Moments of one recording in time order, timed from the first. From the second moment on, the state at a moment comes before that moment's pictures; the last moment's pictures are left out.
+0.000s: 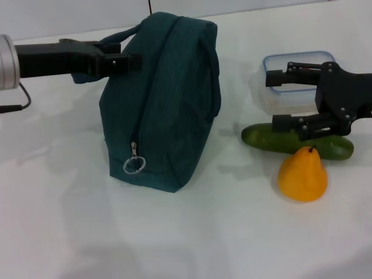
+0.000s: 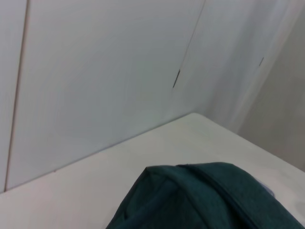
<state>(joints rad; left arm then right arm) -0.61 -2.08 1.03 1.05 1.95 1.33 -2.08 0.51 1.89 -0.81 -0.58 -1.67 -1.89 1.24</state>
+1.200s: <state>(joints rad) -0.61 -2.08 1.02 1.02 1.93 1.33 -2.04 0.44 2.00 -0.50 -0.38 -1.61 -1.77 1.20</state>
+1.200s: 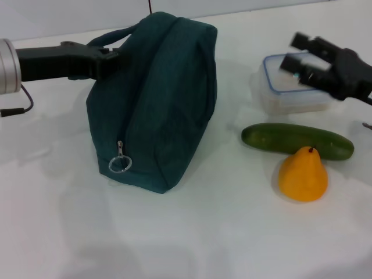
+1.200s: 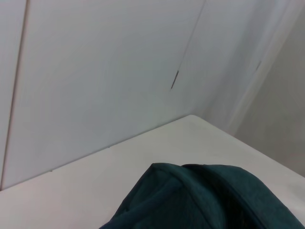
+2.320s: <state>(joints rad) -0.65 -2.08 1.06 0.95 1.94 1.34 -1.96 0.39 2.00 -0.32 -0.04 -1.23 -1.21 1.70</state>
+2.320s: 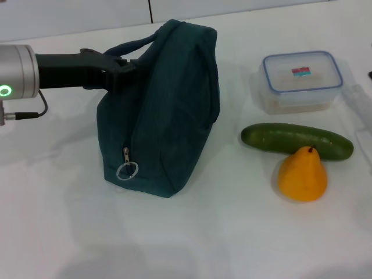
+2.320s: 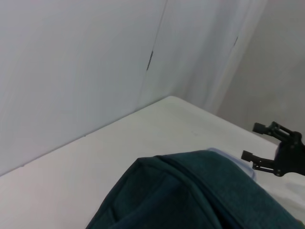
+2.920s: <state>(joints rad) -0.66 -2.08 1.06 0.94 1.96 1.33 -1.94 0.50 2.00 -0.45 -0.04 -1.23 -1.04 1.89</state>
